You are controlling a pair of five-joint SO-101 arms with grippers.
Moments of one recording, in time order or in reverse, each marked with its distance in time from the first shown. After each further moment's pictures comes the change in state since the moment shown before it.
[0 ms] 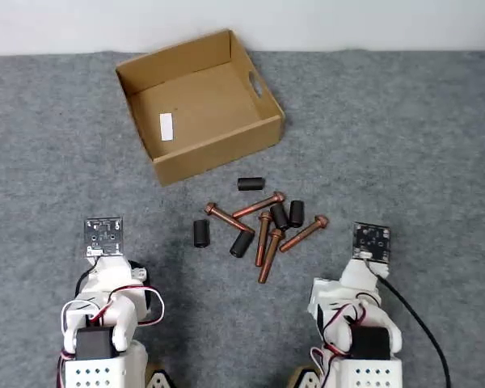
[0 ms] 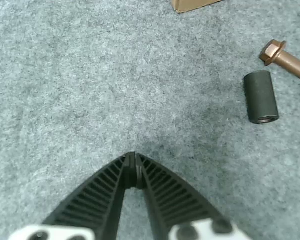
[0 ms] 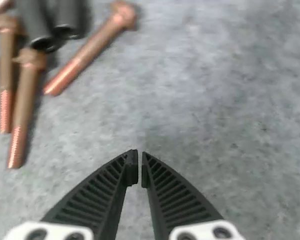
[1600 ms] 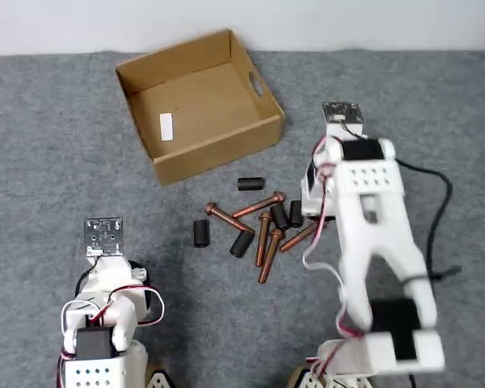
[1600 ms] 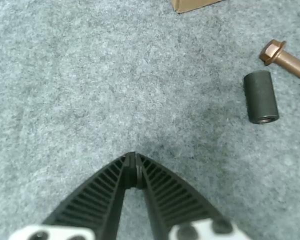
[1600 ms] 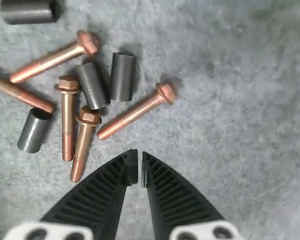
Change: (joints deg) left arm 0.0 0.0 0.0 0.0 0.0; right arm -4.0 101.5 -87.1 12.3 3.0
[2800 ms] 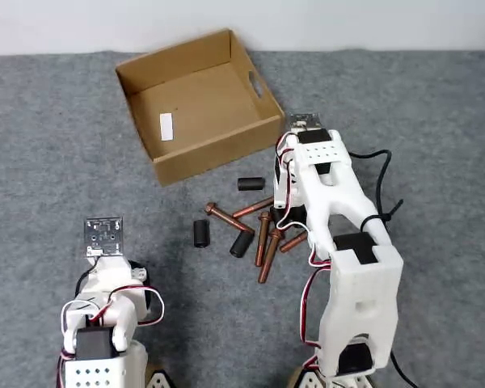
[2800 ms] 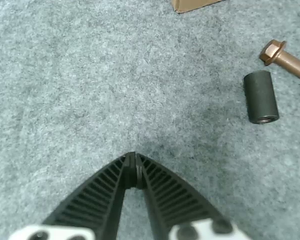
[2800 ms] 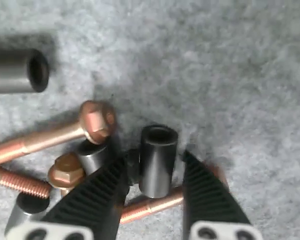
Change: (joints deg) left arm 0.0 0.0 0.0 0.0 0.0; right arm -5.3 31.6 -16.4 -8.9 -3.3
